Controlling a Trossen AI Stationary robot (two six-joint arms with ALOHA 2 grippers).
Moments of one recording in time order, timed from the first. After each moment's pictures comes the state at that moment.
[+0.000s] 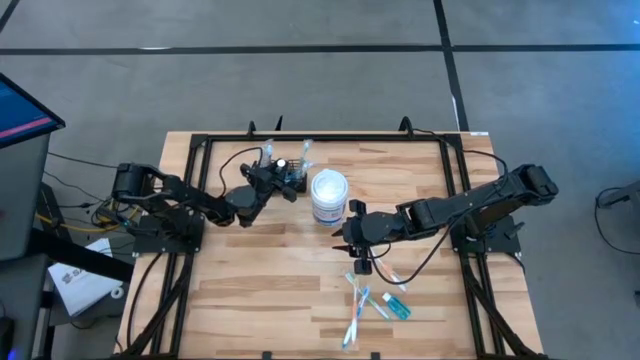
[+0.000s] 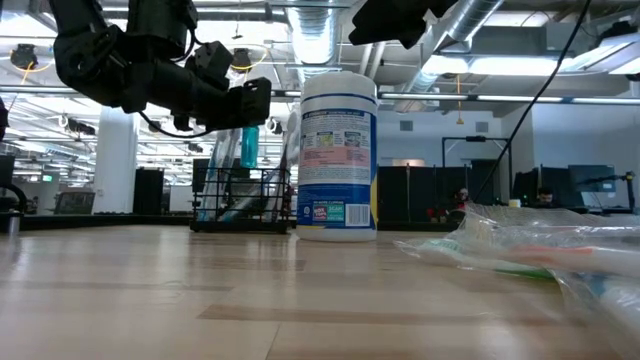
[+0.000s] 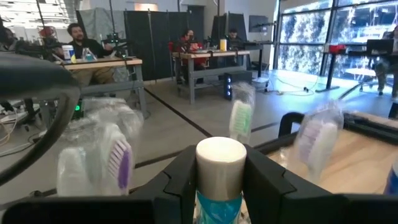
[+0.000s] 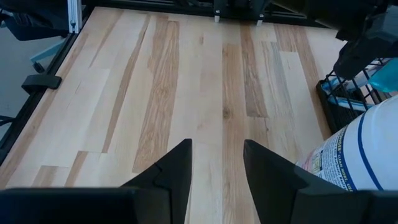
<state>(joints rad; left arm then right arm) 0.06 1.57 0.43 1.16 -1.02 0.00 0.28 1.49 1.14 -0.28 0.21 0.08</state>
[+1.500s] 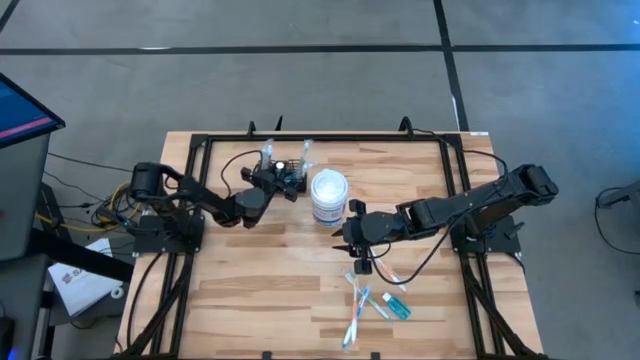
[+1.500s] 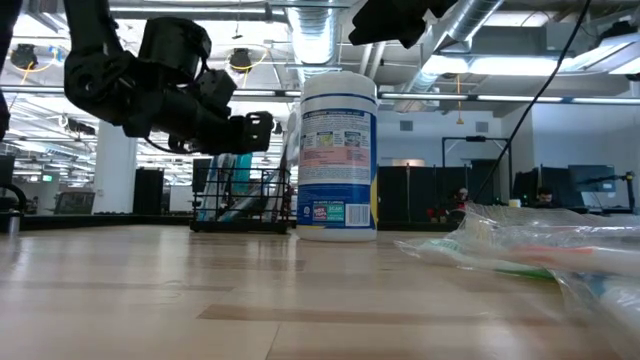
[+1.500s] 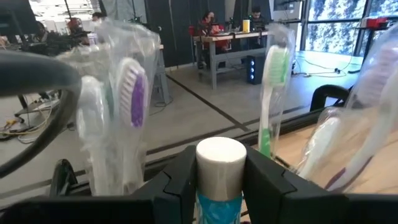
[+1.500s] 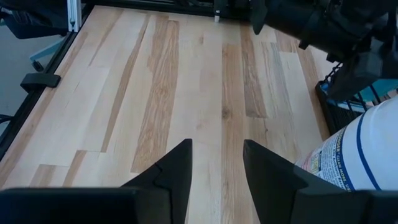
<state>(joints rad) 0.08 1.70 0.42 1.17 -1.09 -0.07 0.28 1.49 1.14 -0.28 0.21 0.07</state>
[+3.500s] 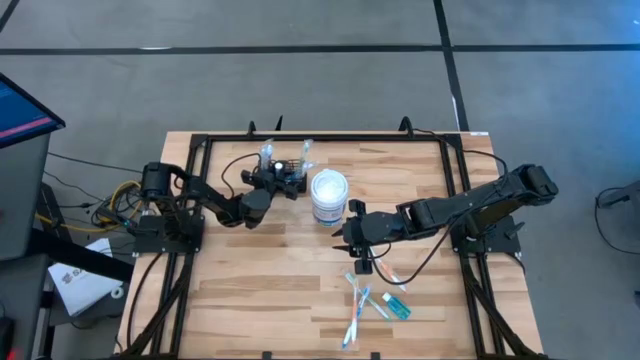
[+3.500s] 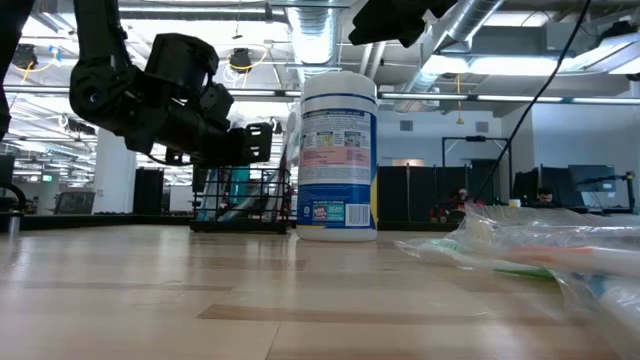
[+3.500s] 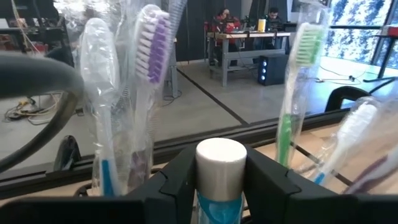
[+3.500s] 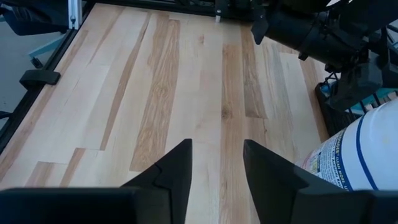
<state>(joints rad) 0.11 1.79 0.43 1.16 -1.13 -0.21 0.28 1.49 1.14 -0.28 0.21 0.05</state>
